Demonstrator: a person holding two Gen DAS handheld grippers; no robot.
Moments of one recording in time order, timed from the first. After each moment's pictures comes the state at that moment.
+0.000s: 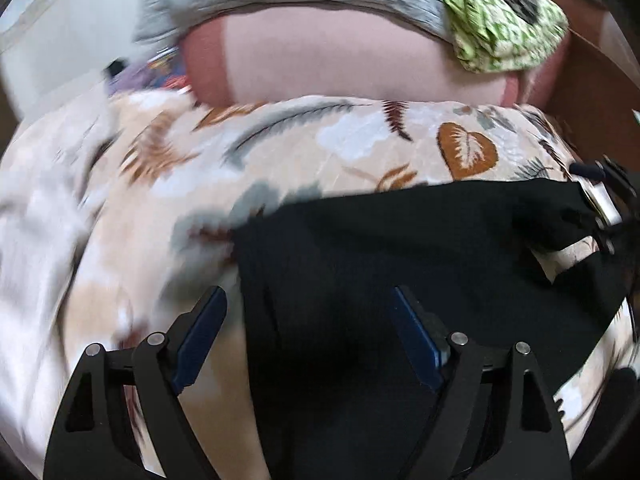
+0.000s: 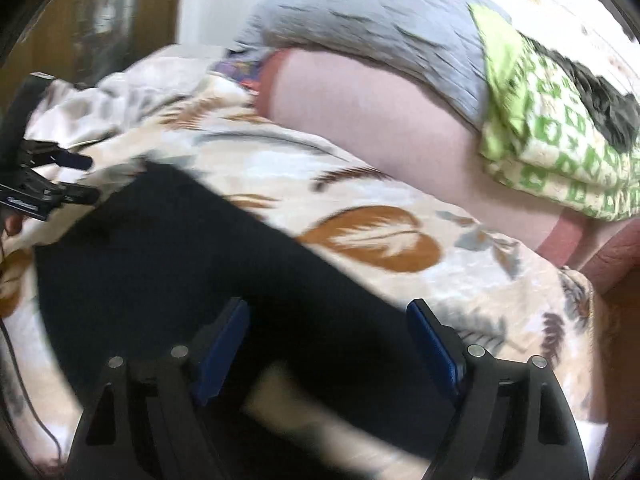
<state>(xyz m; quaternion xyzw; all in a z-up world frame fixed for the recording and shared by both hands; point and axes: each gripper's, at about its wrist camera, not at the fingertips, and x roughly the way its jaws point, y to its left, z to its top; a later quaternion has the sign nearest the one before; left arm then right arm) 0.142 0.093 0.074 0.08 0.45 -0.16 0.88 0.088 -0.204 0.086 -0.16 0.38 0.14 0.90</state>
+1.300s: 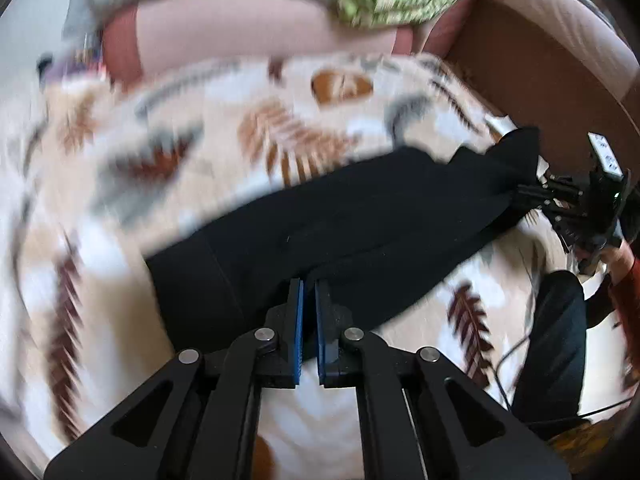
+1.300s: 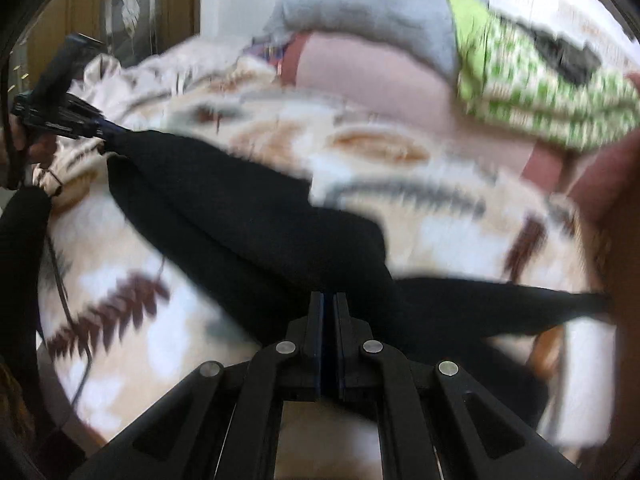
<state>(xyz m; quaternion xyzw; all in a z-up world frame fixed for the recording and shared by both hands) 0.023 0.079 0.075 0.07 0.51 -0.28 0.81 -0.081 -0.263 0.064 -0.14 0.41 0.17 0.88</state>
